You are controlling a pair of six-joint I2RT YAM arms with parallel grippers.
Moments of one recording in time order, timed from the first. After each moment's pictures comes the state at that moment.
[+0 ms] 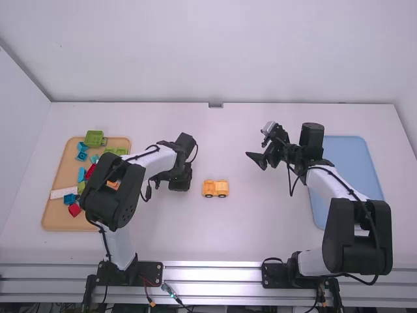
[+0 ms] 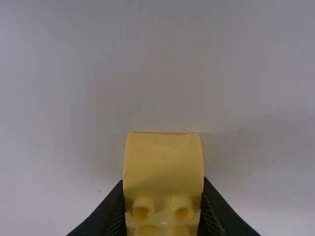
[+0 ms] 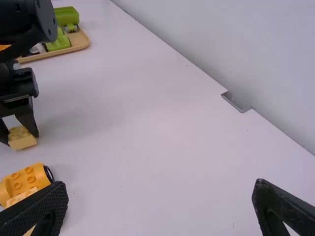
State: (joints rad) left arm -0.36 1.91 1.13 -0.71 0.09 -1.89; right arm -0.02 1.56 0.81 0.10 -0.90 -0.63
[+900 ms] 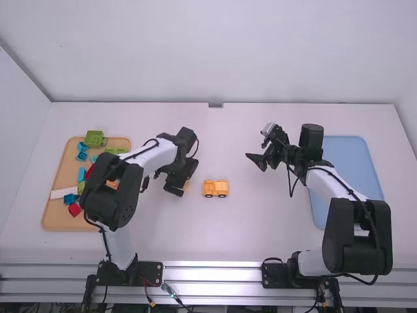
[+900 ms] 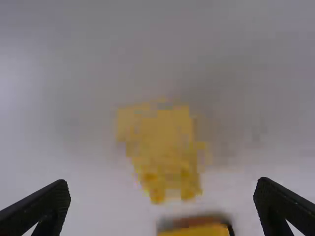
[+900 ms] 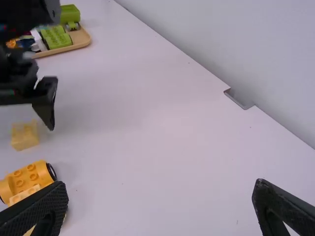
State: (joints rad) left arm -0.36 1.91 1.25 -0.88 0.11 -1.56; right arm -0.02 1.56 0.80 0.10 -0.90 -0.63
